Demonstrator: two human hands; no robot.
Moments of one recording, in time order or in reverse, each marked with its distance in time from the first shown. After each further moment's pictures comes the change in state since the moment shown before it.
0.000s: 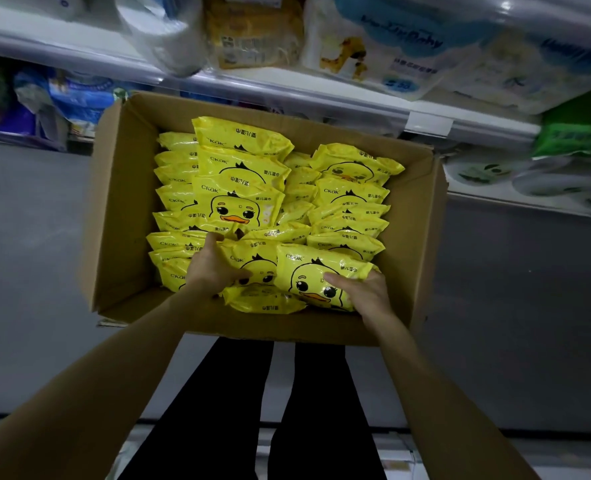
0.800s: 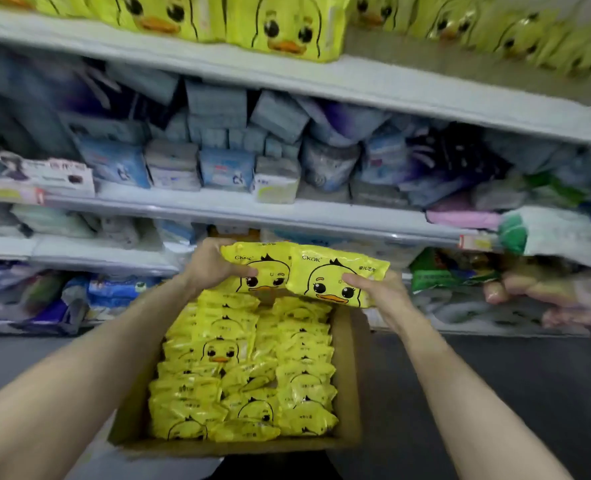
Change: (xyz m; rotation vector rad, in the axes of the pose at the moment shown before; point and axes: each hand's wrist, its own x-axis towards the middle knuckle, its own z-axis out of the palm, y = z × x) left_hand -0.161 0.199 -0.172 -0.129 0.150 0.561; right_hand -0.163 -0.185 -0.125 0.171 0.099 -0.561
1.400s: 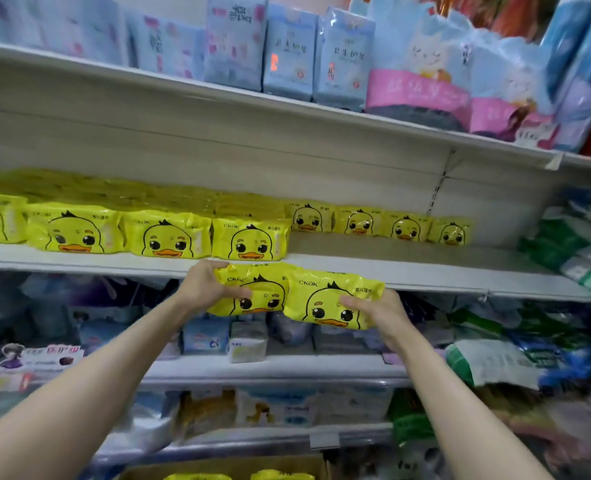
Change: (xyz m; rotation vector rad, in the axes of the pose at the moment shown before) left_hand -0.054 0.209 -0.104 -0.059 0.165 0.447; right_hand -0.049 -0.198 -0.066 0.106 0.035 -0.540
